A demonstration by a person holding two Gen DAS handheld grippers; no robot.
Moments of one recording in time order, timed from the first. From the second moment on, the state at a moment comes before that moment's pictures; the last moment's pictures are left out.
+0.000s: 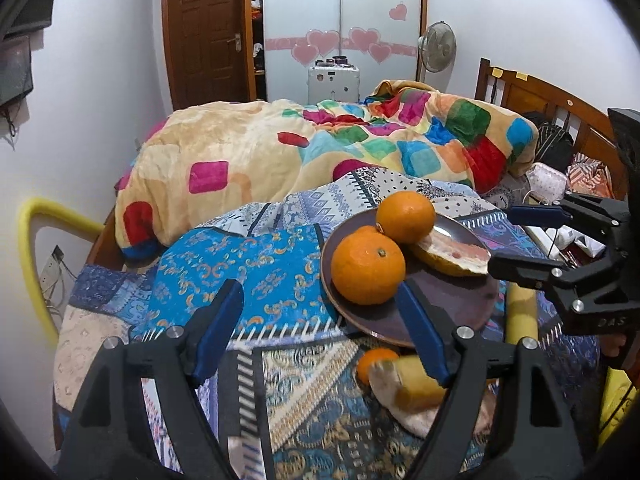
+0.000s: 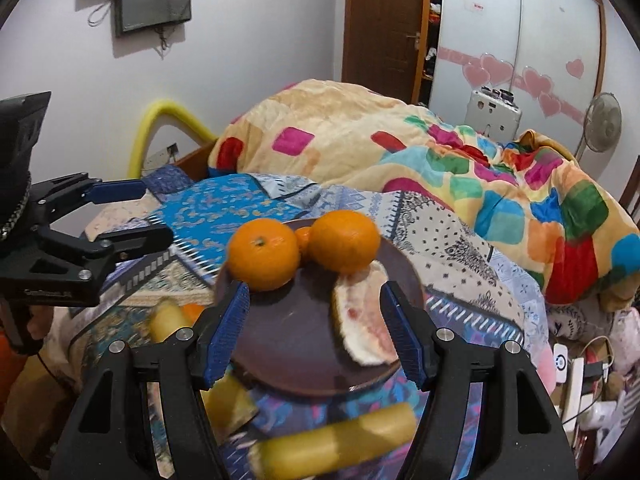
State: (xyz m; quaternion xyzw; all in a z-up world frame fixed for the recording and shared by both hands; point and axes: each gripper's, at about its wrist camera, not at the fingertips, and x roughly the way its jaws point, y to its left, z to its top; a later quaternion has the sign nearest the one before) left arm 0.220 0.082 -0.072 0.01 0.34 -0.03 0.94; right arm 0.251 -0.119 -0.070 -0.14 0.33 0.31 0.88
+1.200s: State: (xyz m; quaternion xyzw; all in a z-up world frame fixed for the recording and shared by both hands) left arm 0.160 0.112 -0.124 0.00 0.39 0.01 0.92; right arm 0.203 -0.054 -0.133 -0.22 0.35 0.35 0.84
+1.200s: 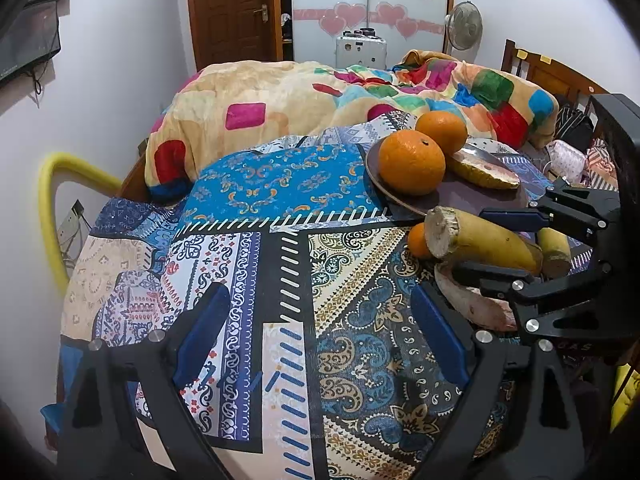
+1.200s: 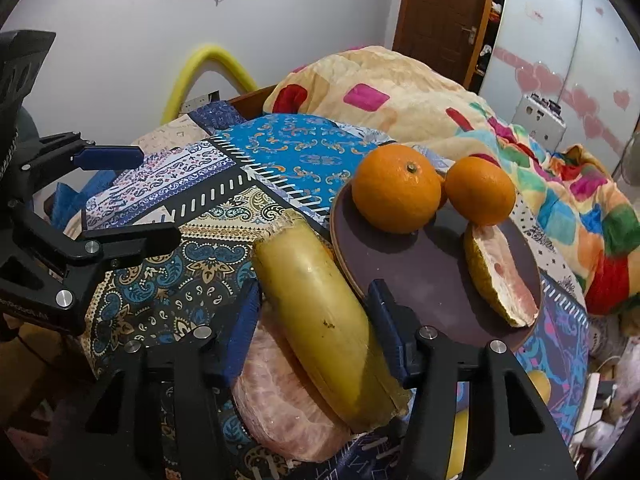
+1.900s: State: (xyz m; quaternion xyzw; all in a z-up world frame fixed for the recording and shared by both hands) left arm 0.152 0.038 -0.112 0.00 0.40 -0.03 0.92; right arm 0.171 -0.147 -0.064 -0.12 0.29 0.32 0.90
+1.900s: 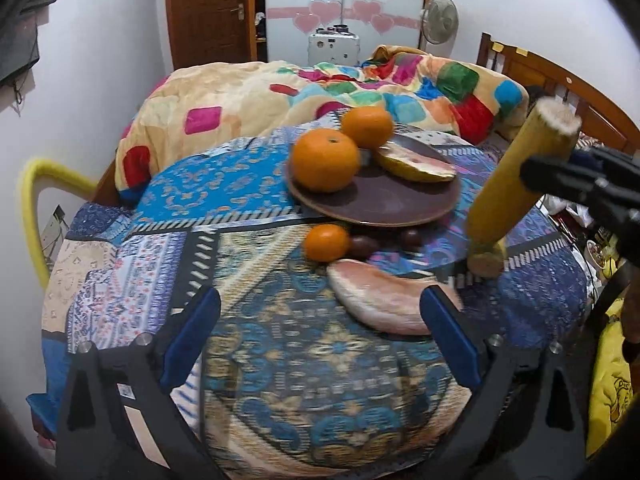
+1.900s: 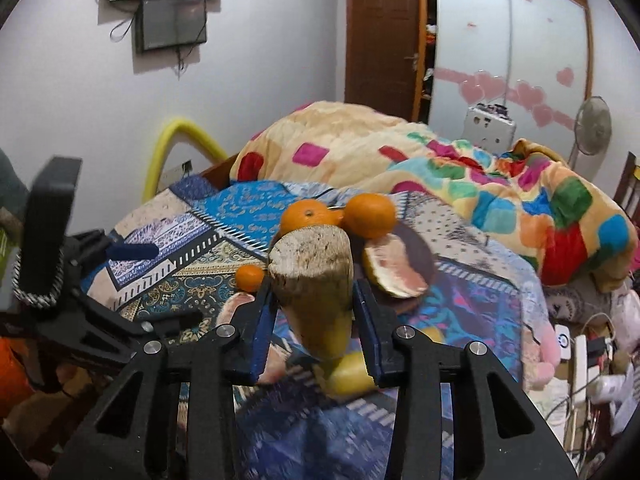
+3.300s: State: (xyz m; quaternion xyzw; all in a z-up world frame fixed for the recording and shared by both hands) left arm 0.167 0.046 -0.145 0.01 0.47 -0.01 0.88; right arm 0.175 -0.237 -0.101 -0.05 0.31 0.28 0.91
